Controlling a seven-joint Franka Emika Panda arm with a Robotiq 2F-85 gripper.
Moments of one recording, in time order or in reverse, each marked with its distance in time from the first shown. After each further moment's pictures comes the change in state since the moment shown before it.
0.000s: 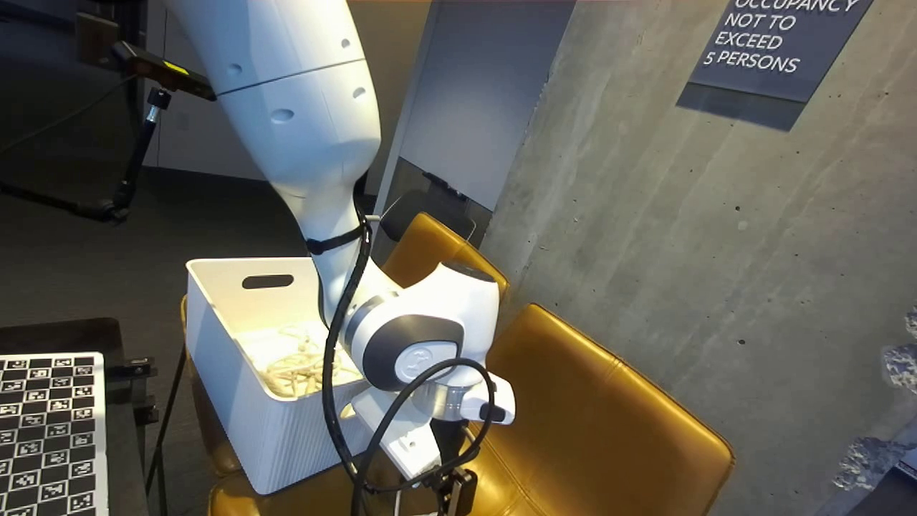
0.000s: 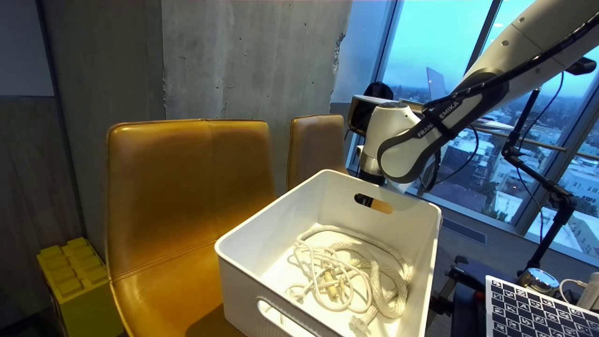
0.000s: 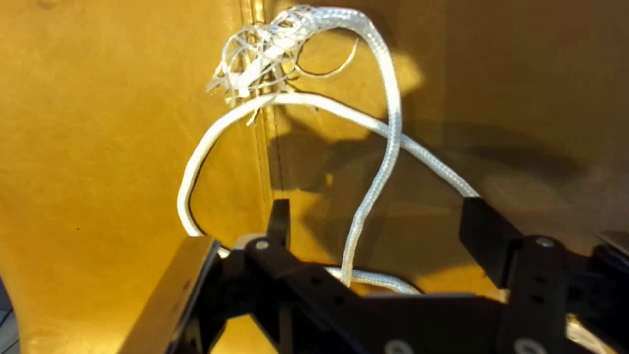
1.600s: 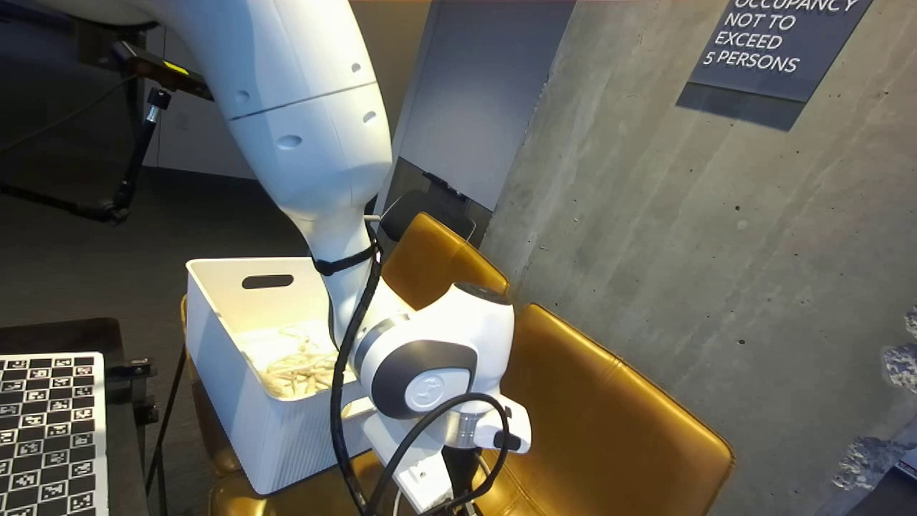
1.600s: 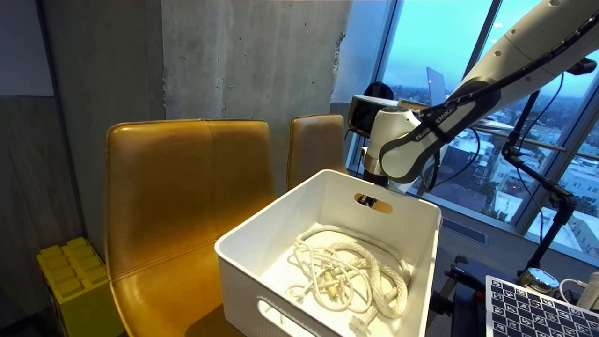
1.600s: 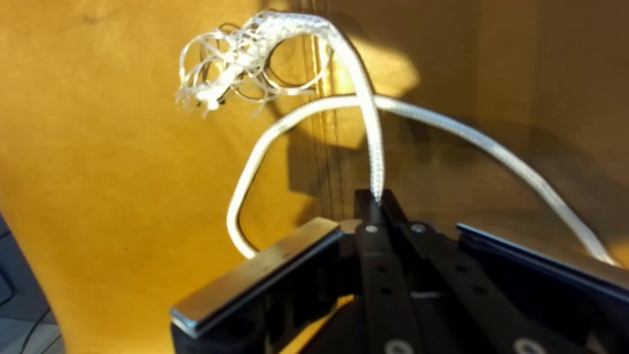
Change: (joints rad) arm -0.043 0.035 -0.009 0.043 0.000 0.001 0.000
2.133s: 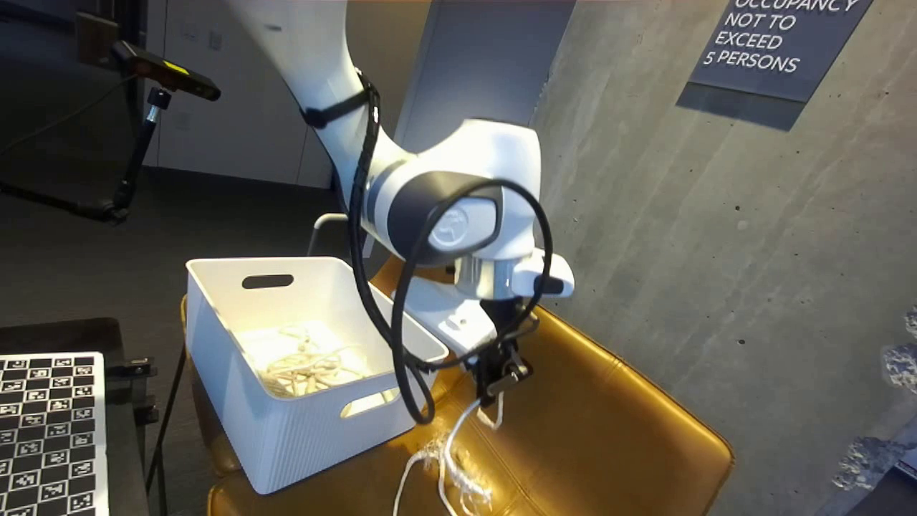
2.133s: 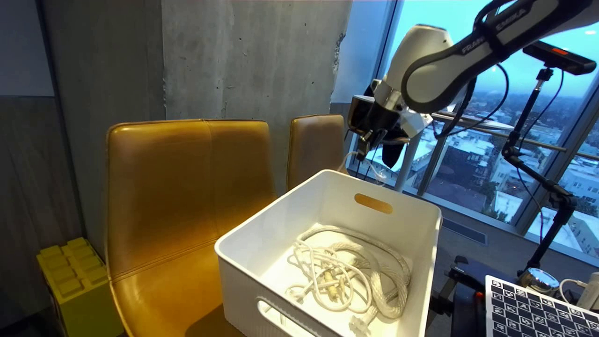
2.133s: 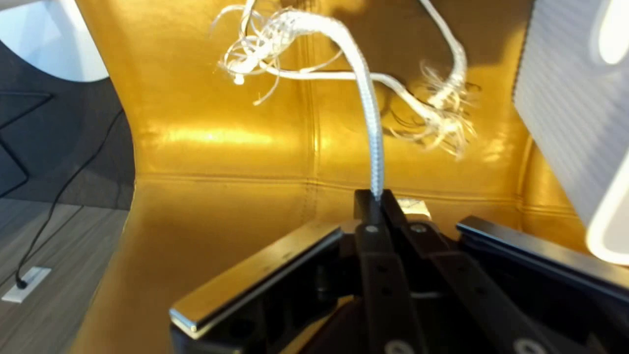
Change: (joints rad) arm 0.008 -0.373 0.065 -0.145 0.004 -0.001 -0.025
